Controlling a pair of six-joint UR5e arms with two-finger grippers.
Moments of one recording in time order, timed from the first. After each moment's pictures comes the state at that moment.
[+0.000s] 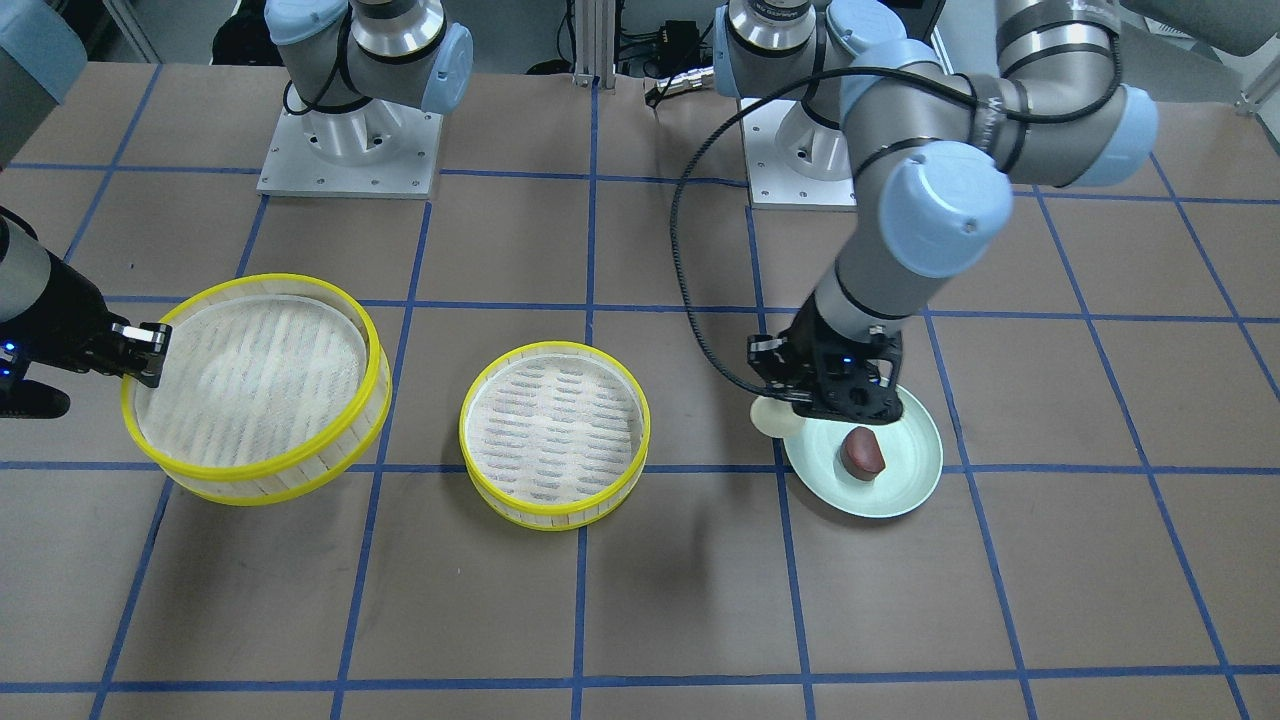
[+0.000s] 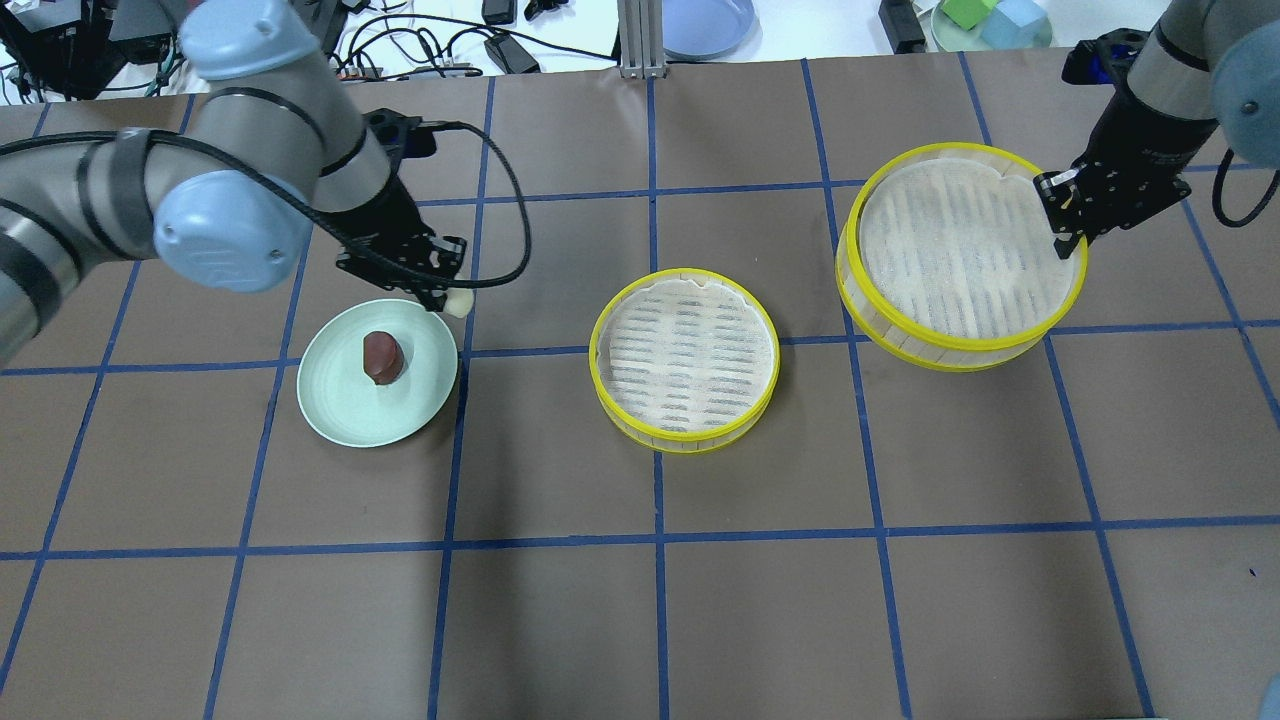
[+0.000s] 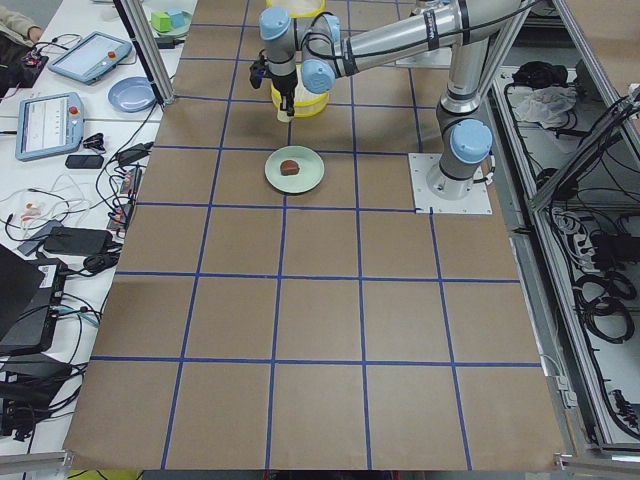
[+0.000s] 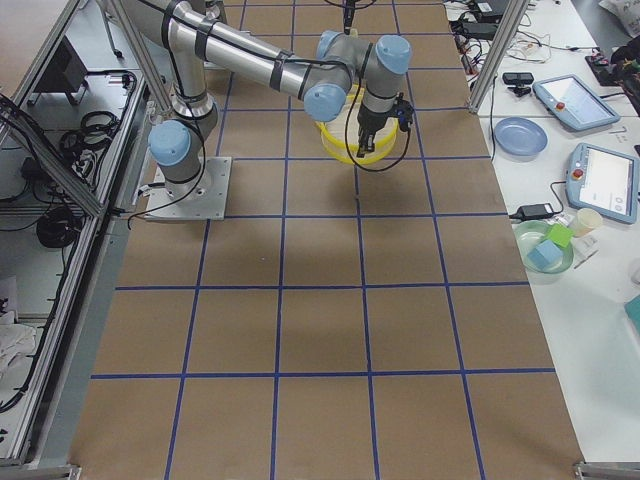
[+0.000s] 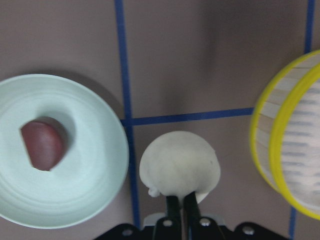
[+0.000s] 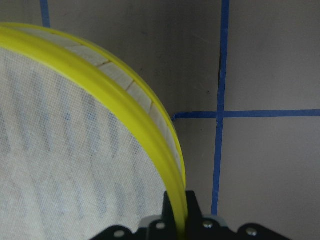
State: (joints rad) left arm -1.64 -1.78 -1.72 -1.27 1.49 -0.03; right arm 1.27 -1.38 1.63 -1.71 -1.60 -0.29
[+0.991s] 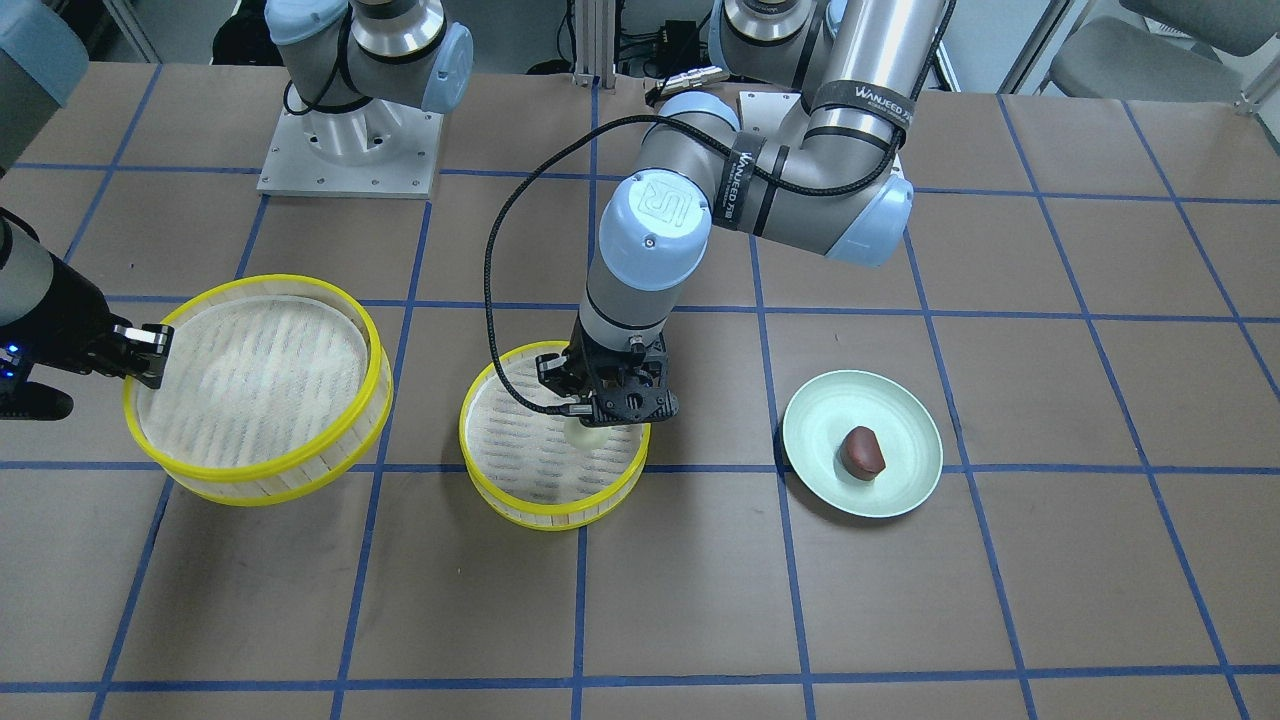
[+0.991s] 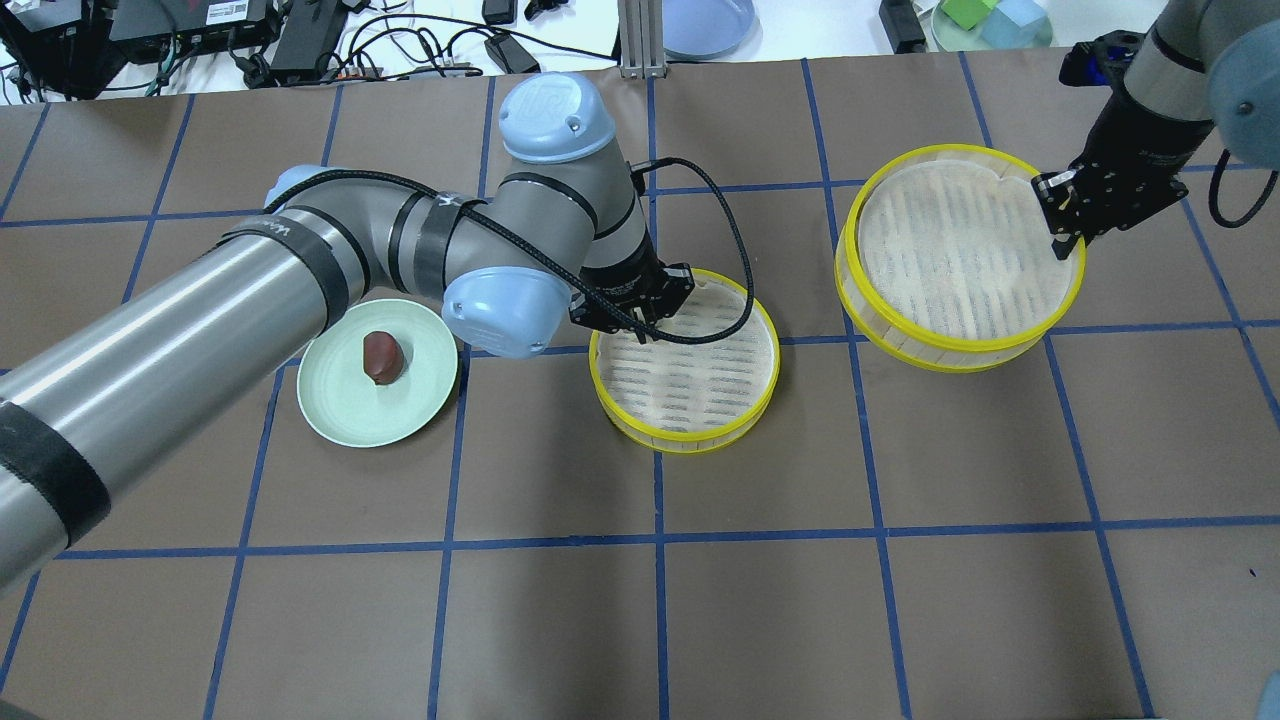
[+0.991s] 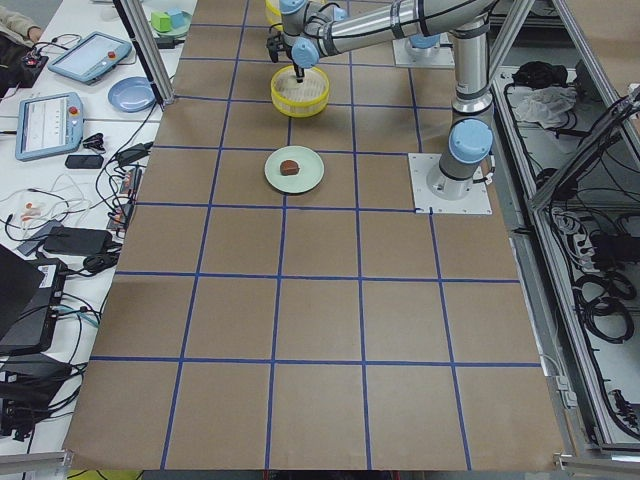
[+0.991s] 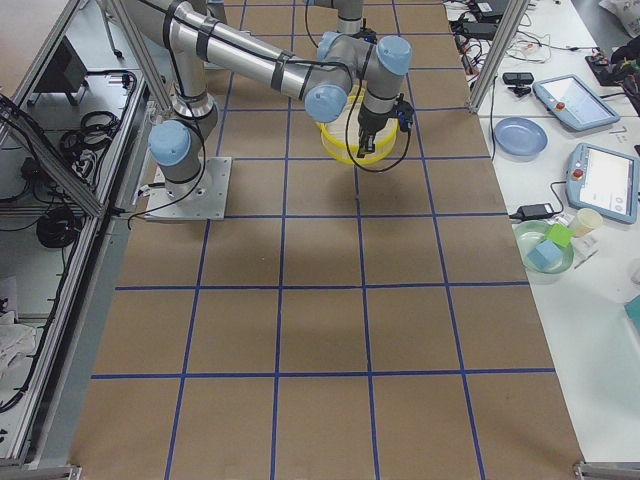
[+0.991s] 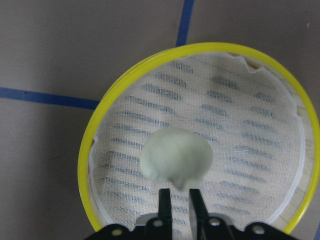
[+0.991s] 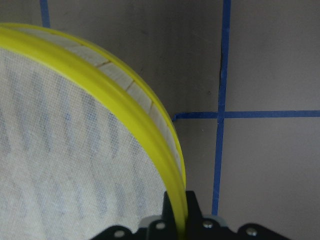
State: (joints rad) left arm -1.92 -1.96 -1.68 -1.06 1.40 -0.53; right arm 1.27 -1.38 1.63 -1.71 -1.60 -0.29
